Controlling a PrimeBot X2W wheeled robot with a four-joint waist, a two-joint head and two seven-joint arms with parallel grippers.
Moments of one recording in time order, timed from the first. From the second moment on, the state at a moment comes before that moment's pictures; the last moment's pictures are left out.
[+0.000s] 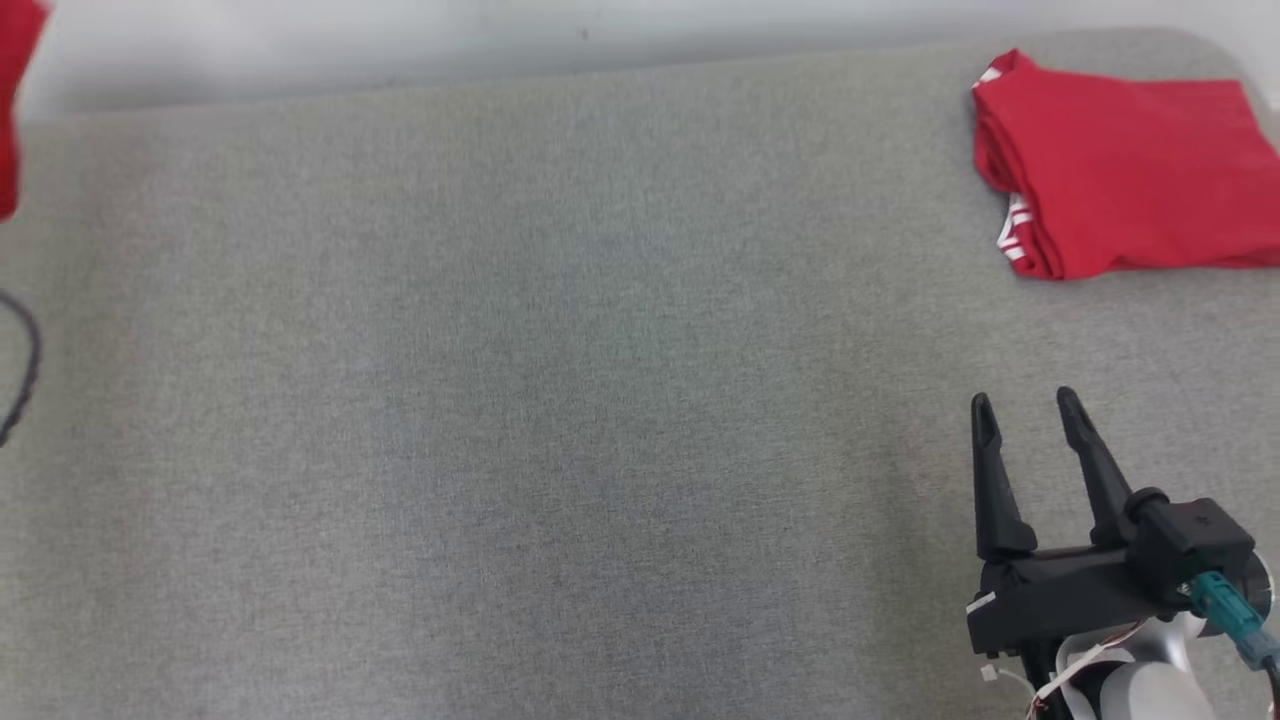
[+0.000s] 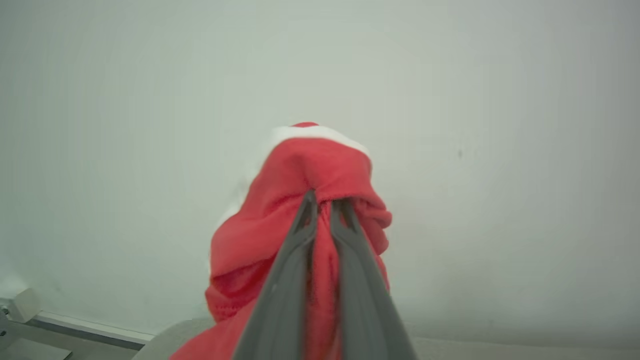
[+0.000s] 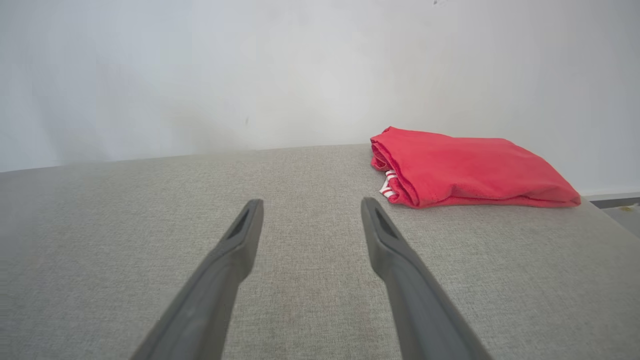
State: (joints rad) left arm -1.04 0.51 -0.03 0.81 -0.50 -0.12 -0.19; right arm -0.11 -0.05 -0.10 -0.04 0.07 0.13 -0.07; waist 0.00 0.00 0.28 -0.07
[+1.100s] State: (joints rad) left arm -0.61 0.10 -0.41 0.37 -0.52 -0.05 -0.07; right arm -0.10 -0.05 -0.05 0.08 0.15 0.13 -0.15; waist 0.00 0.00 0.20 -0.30
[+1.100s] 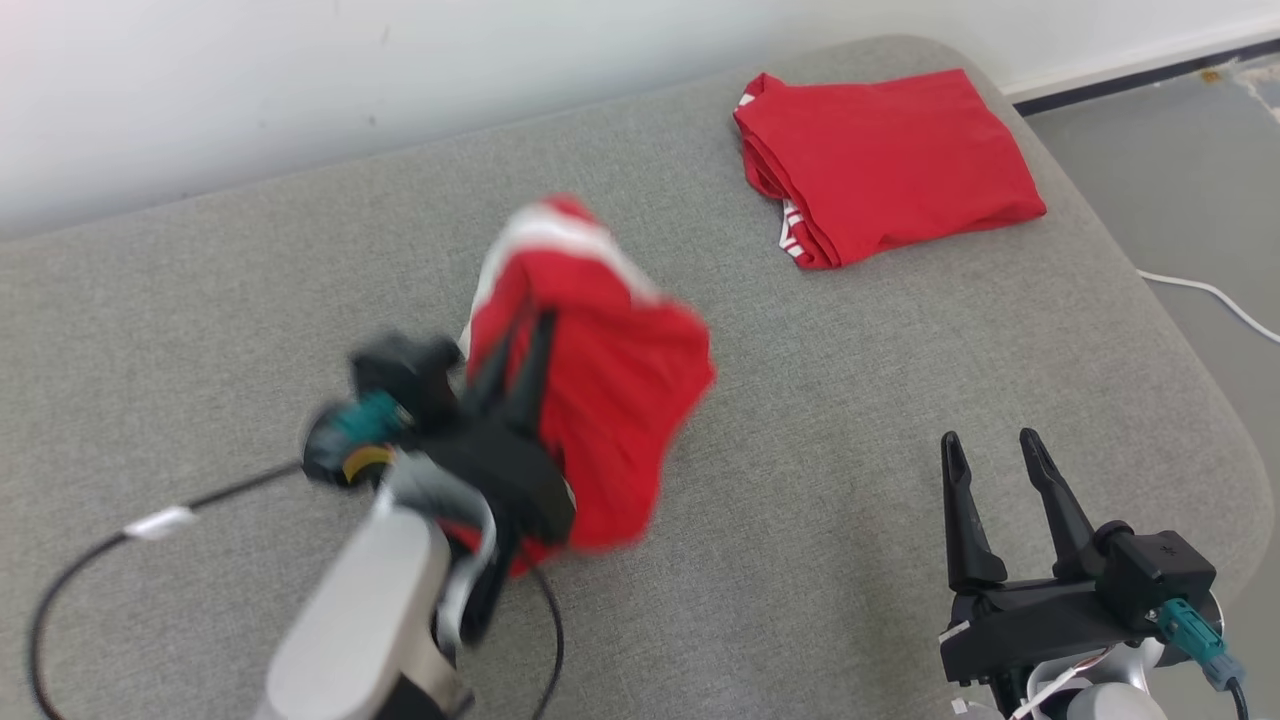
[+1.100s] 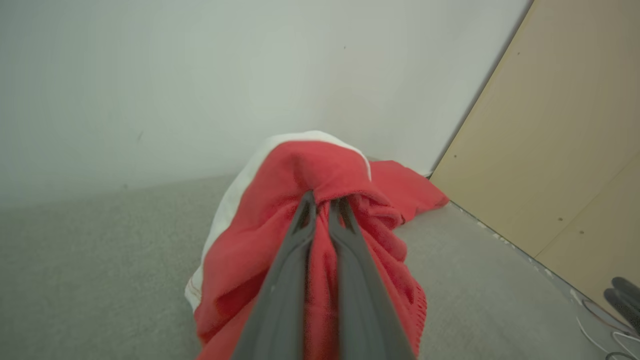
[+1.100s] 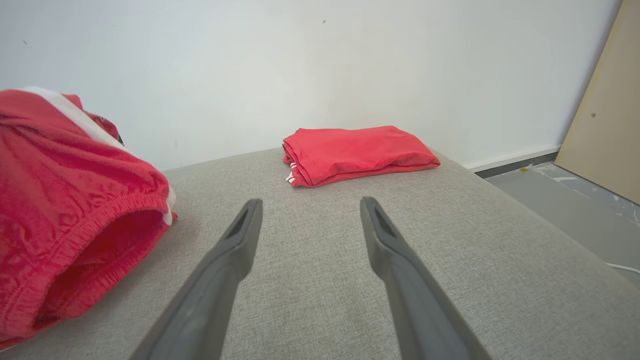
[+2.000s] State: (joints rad) left arm -0.49 0.24 -0.20 0.12 -0.36 0.05 -0.26; right arm -0.06 -0.05 -0.07 0.08 0.13 0.13 -0.12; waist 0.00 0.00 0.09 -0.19
